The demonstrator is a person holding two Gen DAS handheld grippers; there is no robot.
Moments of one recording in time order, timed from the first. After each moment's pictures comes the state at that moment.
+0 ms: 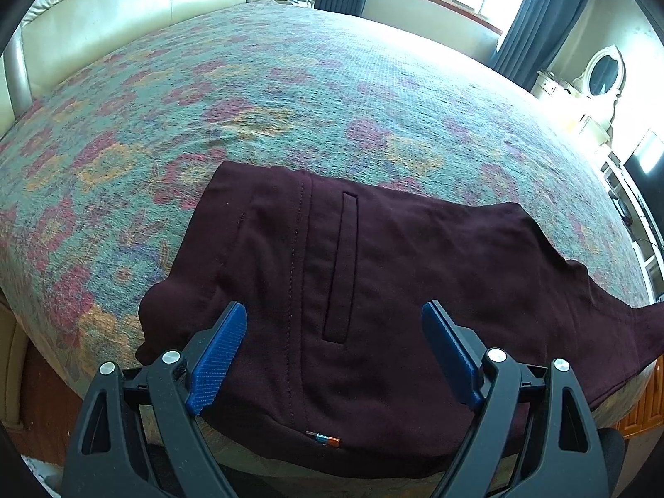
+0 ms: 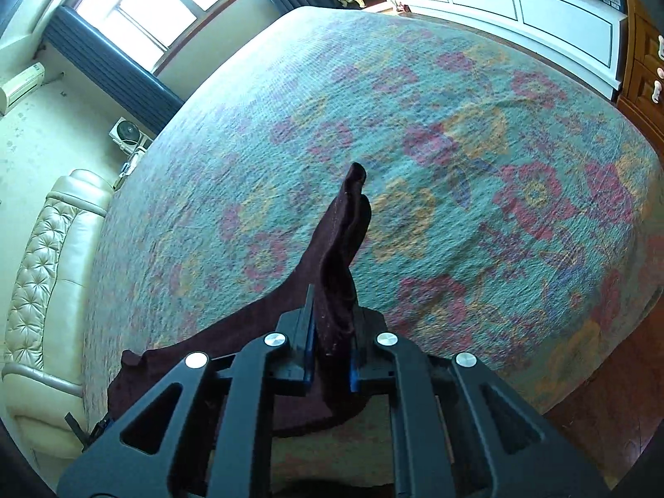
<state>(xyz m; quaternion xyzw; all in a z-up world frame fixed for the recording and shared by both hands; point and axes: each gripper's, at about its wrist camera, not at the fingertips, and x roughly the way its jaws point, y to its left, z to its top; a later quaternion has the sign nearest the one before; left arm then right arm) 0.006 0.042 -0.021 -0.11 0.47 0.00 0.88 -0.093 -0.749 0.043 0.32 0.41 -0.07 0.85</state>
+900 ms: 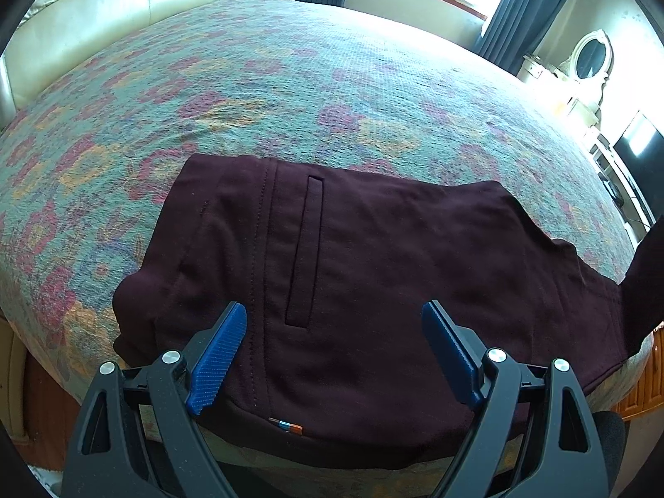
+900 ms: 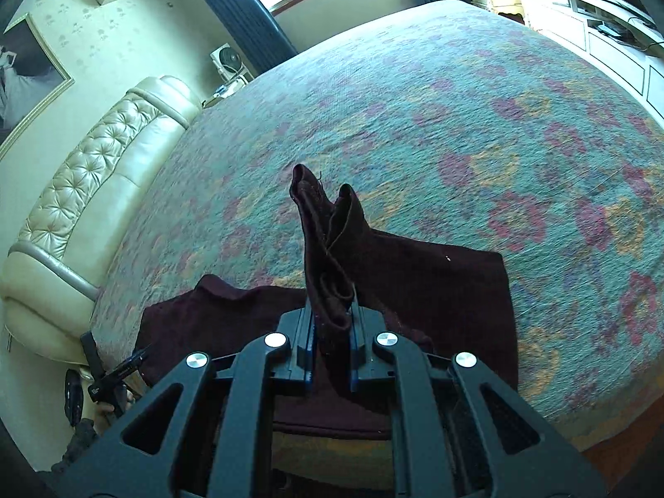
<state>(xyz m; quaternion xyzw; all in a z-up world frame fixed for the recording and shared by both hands) 0.004 0.026 -0.021 -0.09 0.48 -0.03 0.87 -0.029 -0.507 0.064 0.21 0.43 0.08 0.87</state>
